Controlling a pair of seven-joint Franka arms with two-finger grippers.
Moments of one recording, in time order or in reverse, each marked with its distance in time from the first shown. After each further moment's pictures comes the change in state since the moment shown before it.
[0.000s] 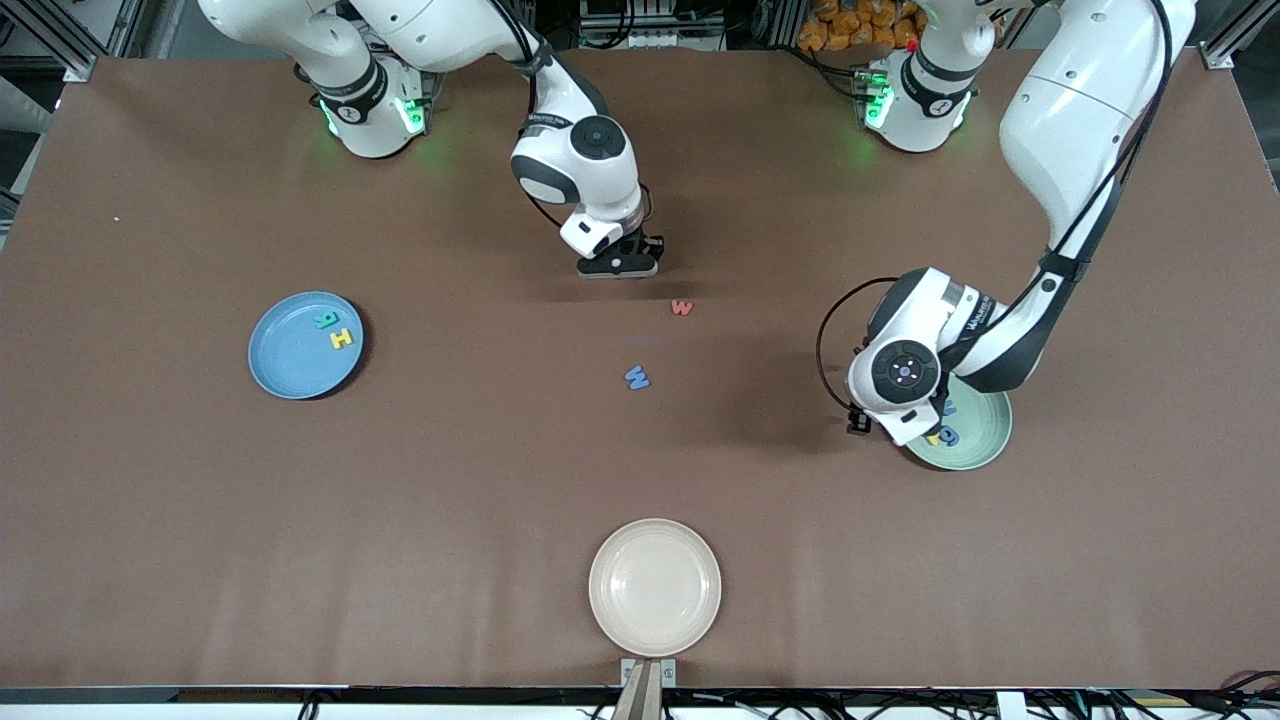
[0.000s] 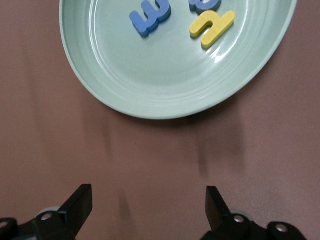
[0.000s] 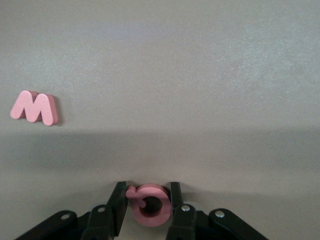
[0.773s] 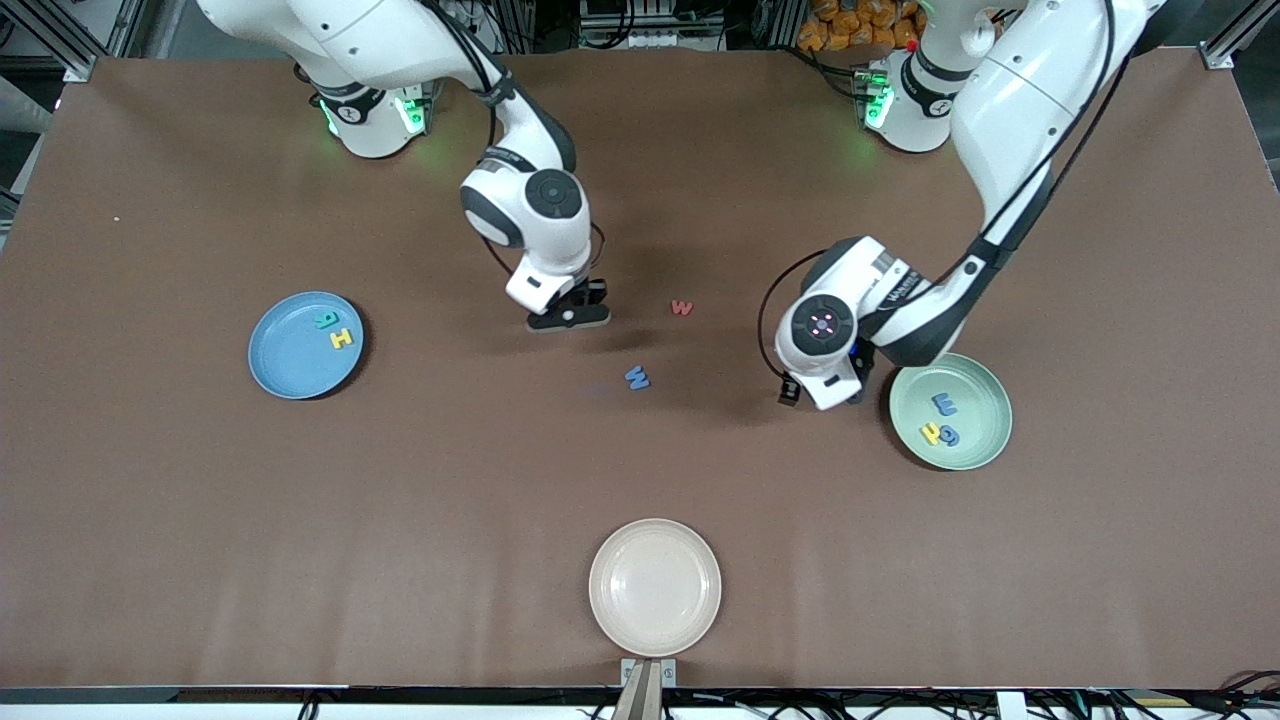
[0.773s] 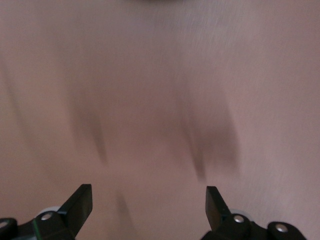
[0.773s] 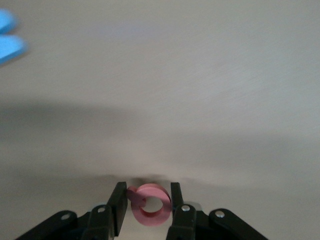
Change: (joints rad) left arm -0.107 0.001 -0.084 -0.063 0.000 0.083 -0.147; right arm -0.164 -0.080 -0.093 0.031 -0.007 -0.263 -0.475
